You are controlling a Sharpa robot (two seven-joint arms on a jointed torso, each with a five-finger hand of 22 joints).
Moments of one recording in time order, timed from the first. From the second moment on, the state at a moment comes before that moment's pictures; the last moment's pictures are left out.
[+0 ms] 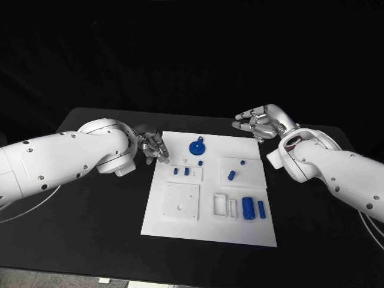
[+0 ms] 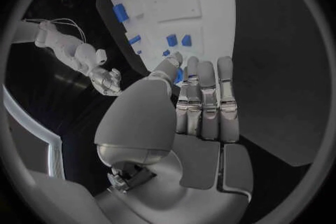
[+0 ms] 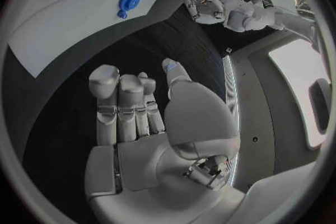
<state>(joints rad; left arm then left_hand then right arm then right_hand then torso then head) 1.39 -0.77 -0.13 1.45 -1.02 -0.07 -0.42 1.38 -0.06 0.15 -0.07 0.30 1.13 0.08 0.07 0.30 1.35 0.01 0.18 0.07 1.19 -0.05 0.98 0.53 0.03 1.15 -0.08 0.36 1.20 1.00 -0.73 0.33 1.32 -1.10 -0.42 0.07 1.25 -0.04 -0.07 0.02 0.52 1.04 0.10 0.07 0.06 1.24 0.00 0.95 1.09 1.45 -0.07 0.97 1.07 0.08 1.47 -0.09 0.77 1.31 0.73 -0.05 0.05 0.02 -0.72</state>
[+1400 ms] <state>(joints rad) 1.35 -0.47 -0.23 1.14 -1.37 -0.28 0.08 1.37 -0.08 0.24 -0.17 0.24 1.14 0.10 0.07 0.07 1.17 0.08 0.06 0.06 1.18 0.00 0.81 0.39 0.08 1.15 -0.02 0.26 1.31 1.00 -0.71 0.33 1.29 -0.98 -0.48 0.17 1.24 -0.08 0.17 -0.02 0.53 1.02 0.13 0.07 0.06 1.26 0.07 0.08 0.06 1.27 0.01 0.44 0.40 0.09 1.31 -0.01 0.07 0.68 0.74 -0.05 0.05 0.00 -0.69</state>
